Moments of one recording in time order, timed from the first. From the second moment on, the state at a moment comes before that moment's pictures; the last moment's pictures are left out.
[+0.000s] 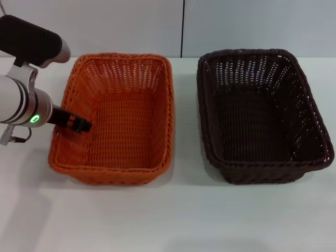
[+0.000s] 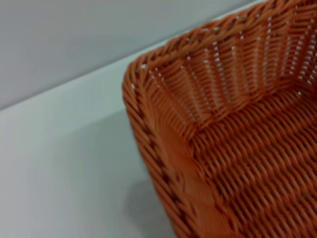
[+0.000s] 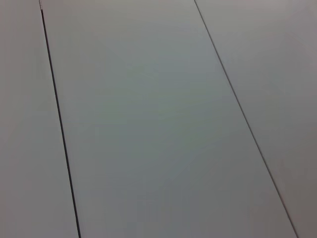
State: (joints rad) left arm -0.50 -2.06 -1.67 -1.28 2.84 -1.05 0.30; right arm 0.25 2.09 -1.29 -0.02 0.30 -1.62 0.41
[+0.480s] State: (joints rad) left arm -0.50 -2.06 -1.66 -1.31 2.84 -1.07 0.30; right arm 0.25 2.09 -1.29 -0.02 0.30 -1.62 0.41
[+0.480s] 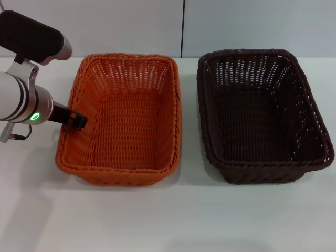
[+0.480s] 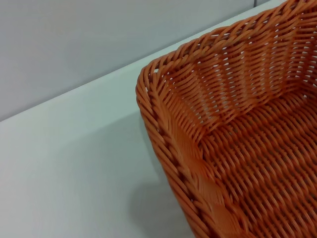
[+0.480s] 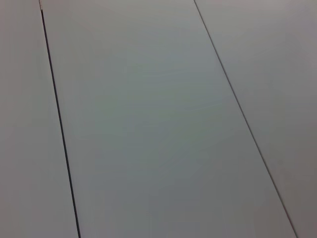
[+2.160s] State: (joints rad) left arm -0.45 -2.06 -1.74 -1.78 2.84 -1.28 0.59; right arm 0.24 2.09 -1.29 -0.02 0.30 -1.62 0.41
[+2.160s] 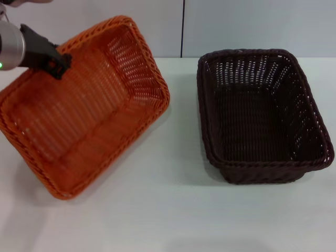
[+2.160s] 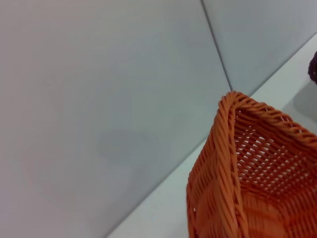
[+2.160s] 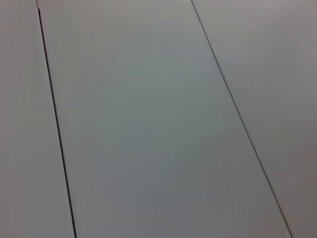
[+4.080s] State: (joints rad) left arm -0.73 -2.06 -1.93 -1.48 2.60 -1.55 1.23; right arm 0.25 2.09 -1.29 -0.02 0.30 -1.62 0.42
